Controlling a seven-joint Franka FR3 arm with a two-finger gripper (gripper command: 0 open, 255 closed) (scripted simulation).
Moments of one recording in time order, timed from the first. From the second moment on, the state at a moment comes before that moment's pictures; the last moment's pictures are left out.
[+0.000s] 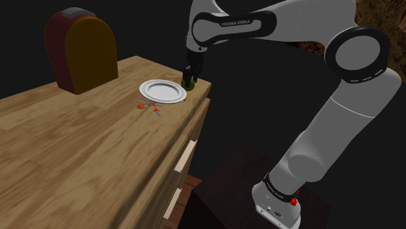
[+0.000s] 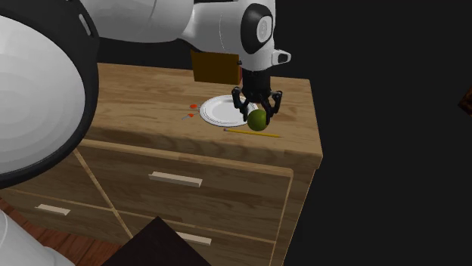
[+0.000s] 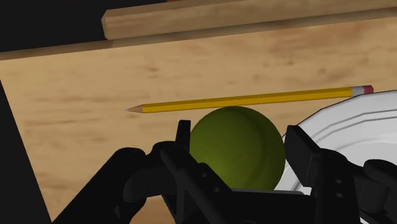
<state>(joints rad) 0.06 0.02 0.09 -1.90 -0.09 1.91 -0.13</state>
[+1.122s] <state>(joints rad) 0.06 0.01 0.09 -1.71 -0.08 1.70 -0.15</state>
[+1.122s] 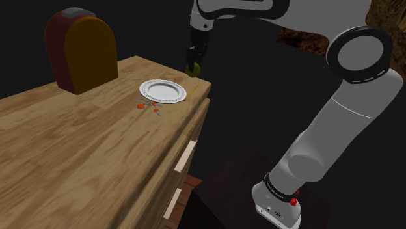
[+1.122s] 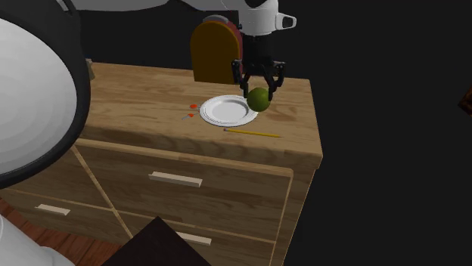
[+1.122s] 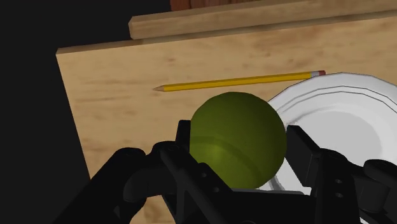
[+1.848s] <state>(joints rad) 0.17 0.16 0.18 -1.46 -0.10 1.58 0.05</state>
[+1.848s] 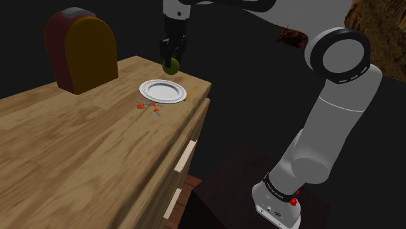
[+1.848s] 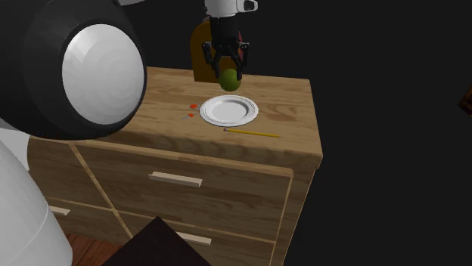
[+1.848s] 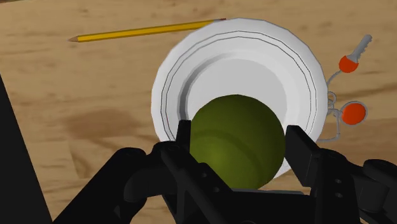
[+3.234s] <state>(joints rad) 0.18 0.16 0.19 -1.67 -0.11 1.79 0.09</state>
